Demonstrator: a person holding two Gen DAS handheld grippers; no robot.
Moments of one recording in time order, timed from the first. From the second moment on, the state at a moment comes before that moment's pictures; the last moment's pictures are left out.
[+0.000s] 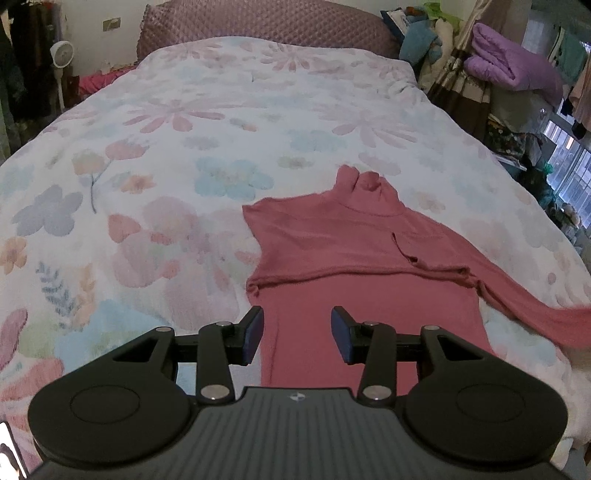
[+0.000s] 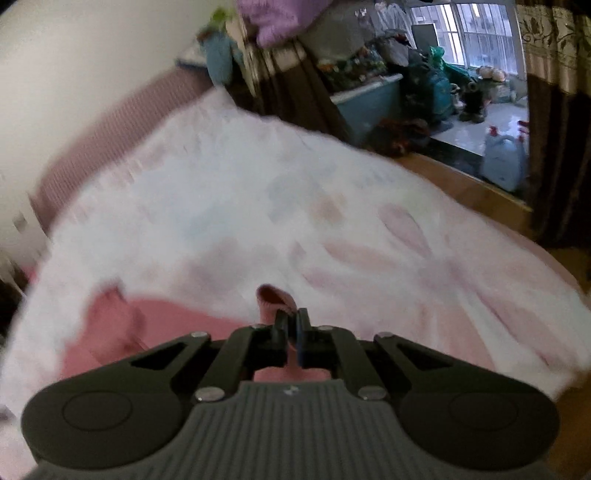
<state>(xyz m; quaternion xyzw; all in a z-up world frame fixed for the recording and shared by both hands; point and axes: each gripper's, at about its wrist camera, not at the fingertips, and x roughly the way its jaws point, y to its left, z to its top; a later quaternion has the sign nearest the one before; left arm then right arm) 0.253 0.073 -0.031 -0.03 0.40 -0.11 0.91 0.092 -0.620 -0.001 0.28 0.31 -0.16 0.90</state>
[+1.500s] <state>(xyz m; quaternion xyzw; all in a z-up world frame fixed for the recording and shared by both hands) 0.329 0.167 -0.075 -0.08 0.43 -0.08 0.90 0.535 -0.104 -0.077 0.23 0.51 0.23 0.80</state>
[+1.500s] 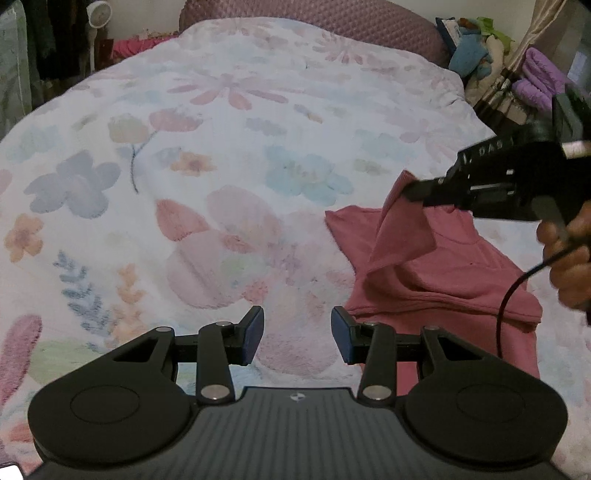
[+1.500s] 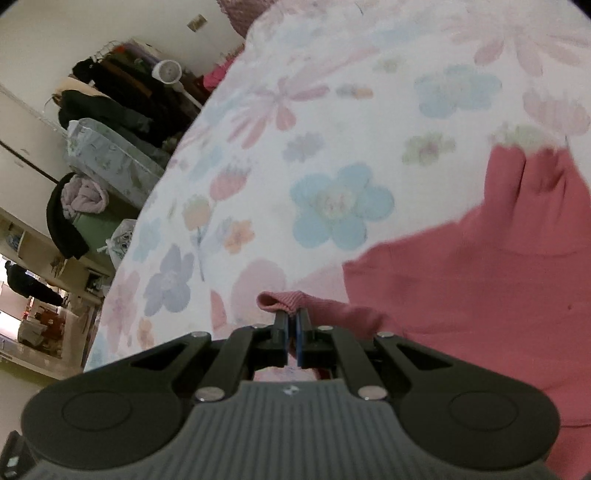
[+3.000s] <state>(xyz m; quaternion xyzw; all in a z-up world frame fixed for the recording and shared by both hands) 0.459 0.174 -0.166 -0.29 0.45 -0.08 0.84 0.490 -0.397 -0.125 0.18 0.46 0.02 0.87</state>
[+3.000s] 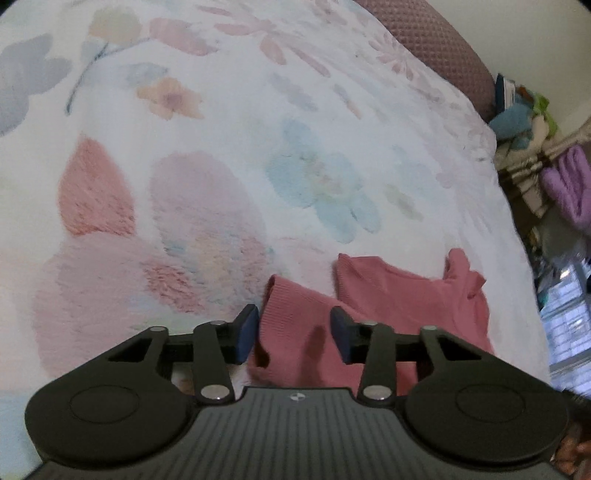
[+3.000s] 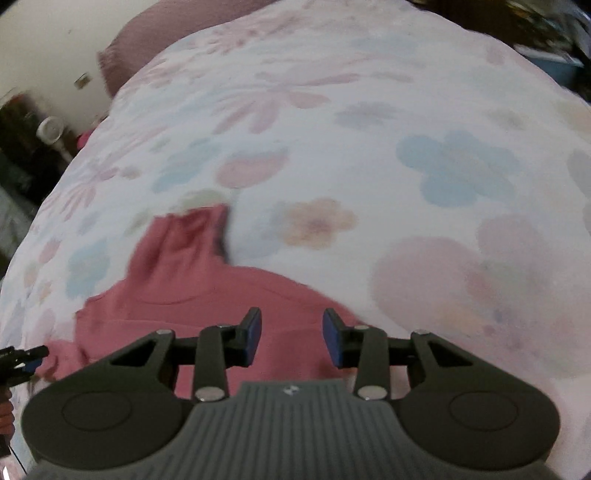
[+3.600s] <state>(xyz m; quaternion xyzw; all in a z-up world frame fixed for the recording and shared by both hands) 0.444 0.175 -0.111 -0.19 0.43 -0.10 0.88 0.489 -0.434 -0.164 0.29 0.43 -0.02 0.86</state>
